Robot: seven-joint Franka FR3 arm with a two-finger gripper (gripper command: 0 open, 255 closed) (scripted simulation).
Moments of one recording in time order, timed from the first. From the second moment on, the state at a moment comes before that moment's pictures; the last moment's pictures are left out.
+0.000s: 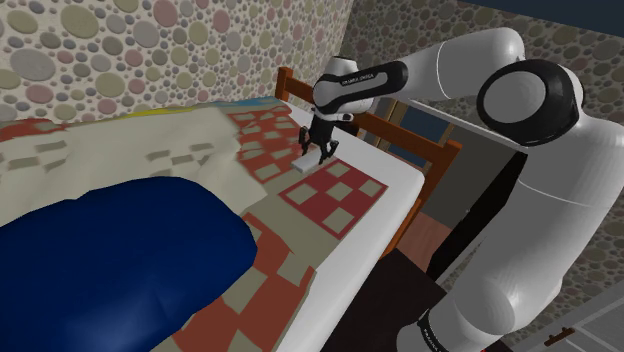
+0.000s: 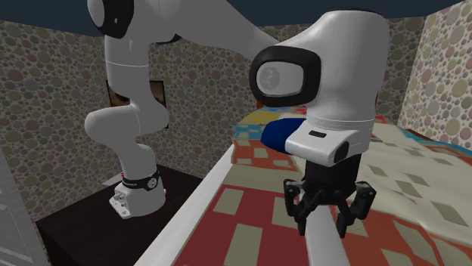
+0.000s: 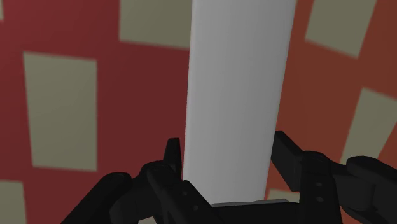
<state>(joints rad) -0.20 0.25 0.10 -1.89 -0.01 2.15 1.06</state>
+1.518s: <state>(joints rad) -0.20 0.17 0.11 -1.68 0.00 1.86 1.06</state>
